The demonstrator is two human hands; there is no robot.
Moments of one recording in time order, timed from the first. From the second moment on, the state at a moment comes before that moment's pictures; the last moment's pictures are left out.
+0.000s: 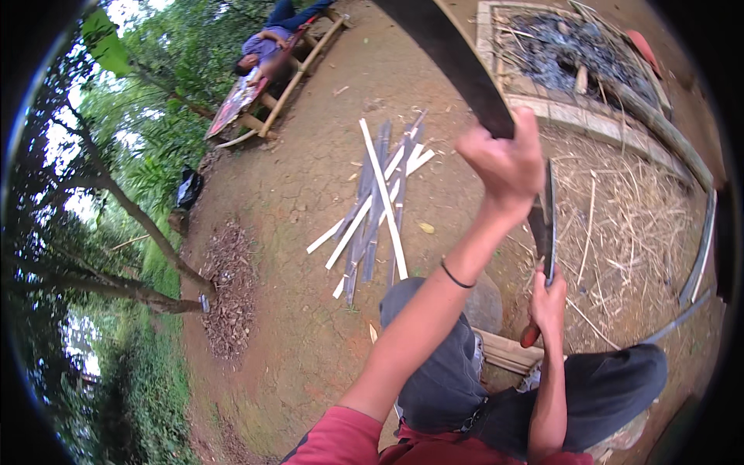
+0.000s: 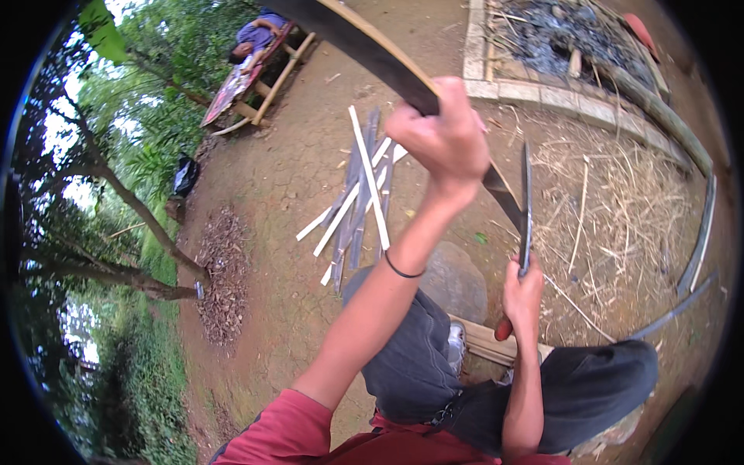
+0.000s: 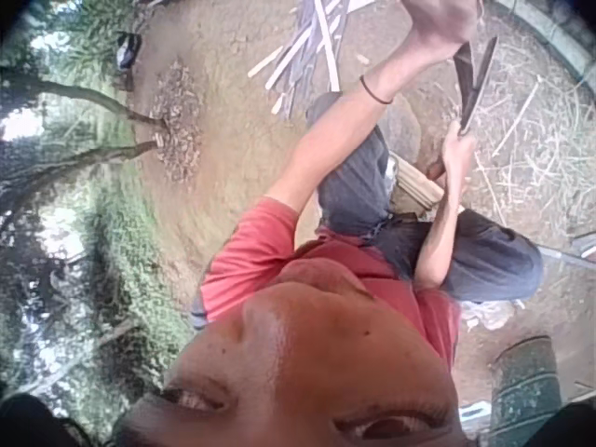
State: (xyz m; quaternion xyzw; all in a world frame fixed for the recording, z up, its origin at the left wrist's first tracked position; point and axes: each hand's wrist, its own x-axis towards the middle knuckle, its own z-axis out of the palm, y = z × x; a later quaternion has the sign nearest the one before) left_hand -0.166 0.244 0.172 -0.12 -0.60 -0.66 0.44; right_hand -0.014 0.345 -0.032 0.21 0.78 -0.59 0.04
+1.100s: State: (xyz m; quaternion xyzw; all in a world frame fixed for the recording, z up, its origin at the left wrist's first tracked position) left_hand -0.148 0.262 0.168 -0.17 -0.61 -0.65 0.42; right_hand 0.007 0.356 -0.044 0.26 0.77 -0.58 0.07
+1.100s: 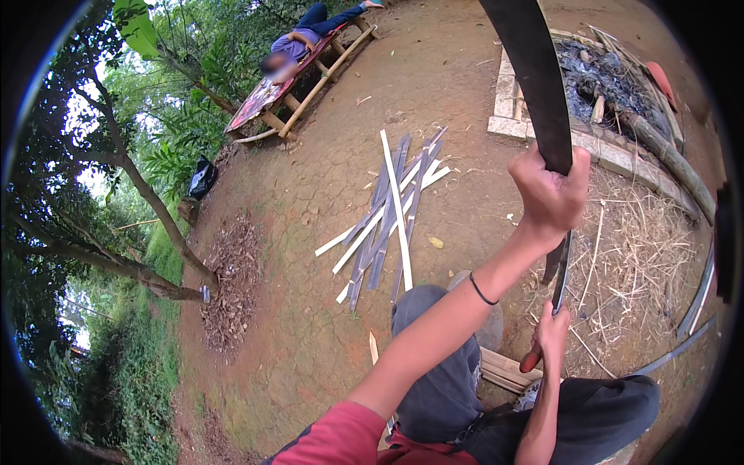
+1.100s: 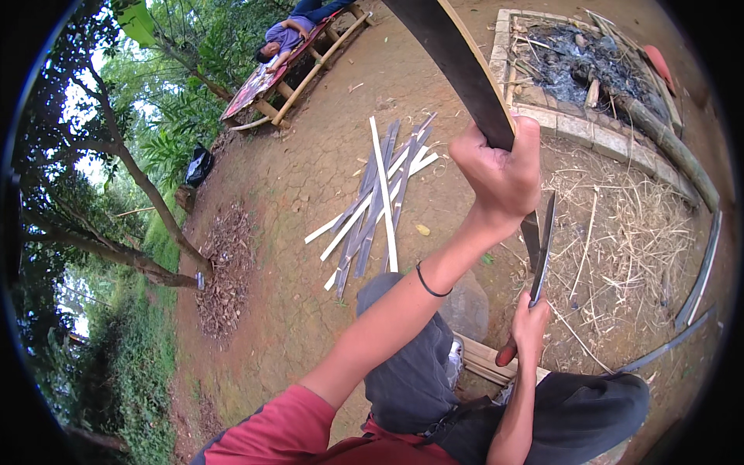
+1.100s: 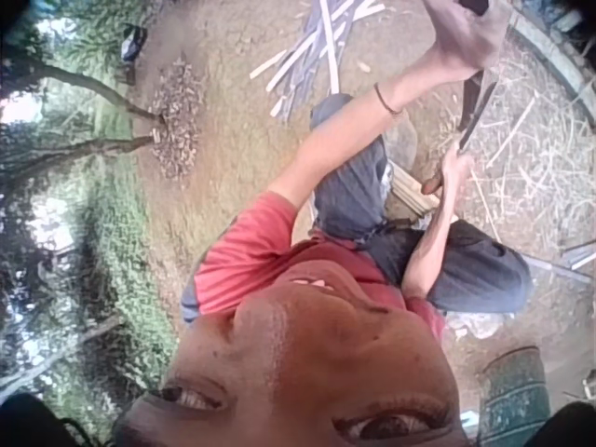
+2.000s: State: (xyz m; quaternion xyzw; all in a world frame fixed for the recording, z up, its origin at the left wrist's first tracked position) left_hand -0.157 0.256 0.166 -0.32 -0.64 -0.56 0.41; right_hand 0.011 0.356 0.033 0.19 0.76 -0.62 0.01
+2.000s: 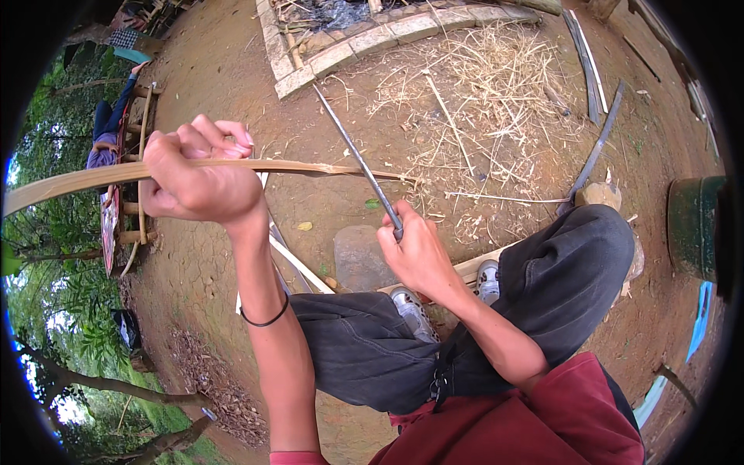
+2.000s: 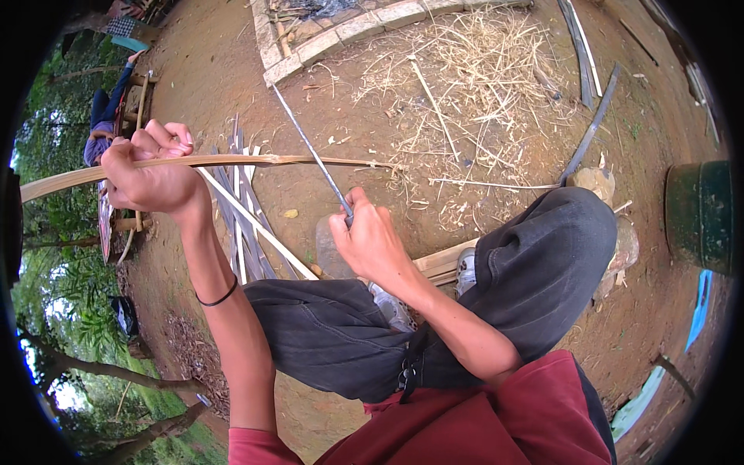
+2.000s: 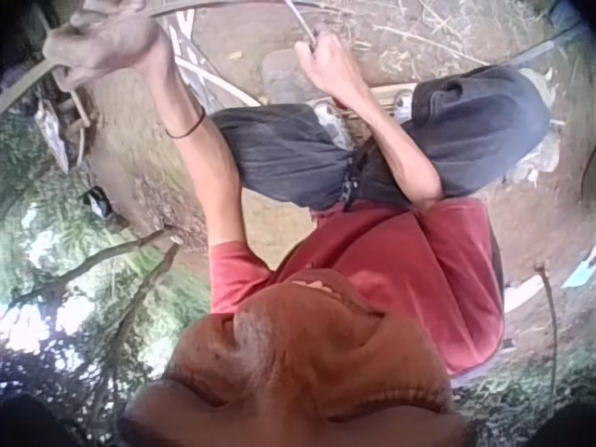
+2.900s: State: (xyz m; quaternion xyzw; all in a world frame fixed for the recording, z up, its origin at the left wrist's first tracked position) left_hand -0.173 0.267 0.168 -0.12 -0.62 -0.67 0.40; right_hand -0.008 0.356 -0.026 0.21 0.79 -0.58 -0.02
